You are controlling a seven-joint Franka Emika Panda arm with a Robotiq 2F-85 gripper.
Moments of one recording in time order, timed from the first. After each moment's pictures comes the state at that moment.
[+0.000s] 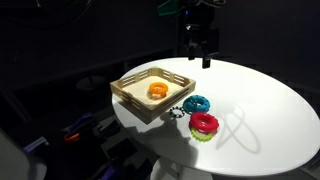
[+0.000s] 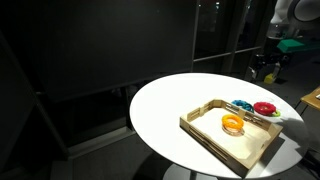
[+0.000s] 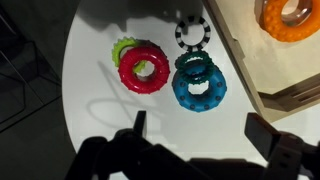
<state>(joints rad) -0.11 0.02 -0.07 -2.29 -0.17 2.35 0.44</state>
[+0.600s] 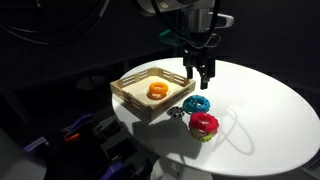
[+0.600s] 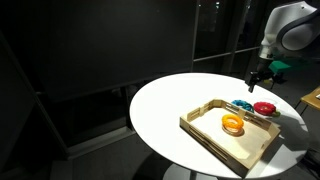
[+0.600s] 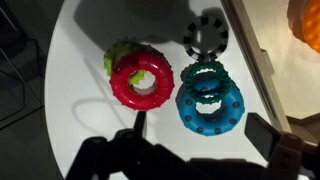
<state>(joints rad) -0.08 0.17 -0.10 -2.31 -0.22 2.48 0.45</state>
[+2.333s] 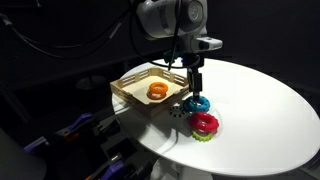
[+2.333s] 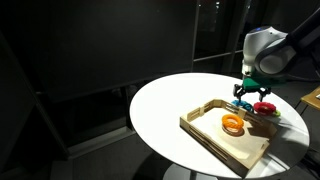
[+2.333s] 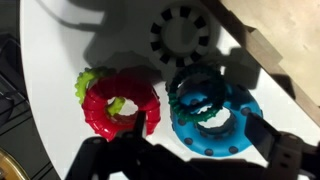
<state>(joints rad) 0.09 0.40 -0.21 -2.18 -0.29 2.49 0.91</state>
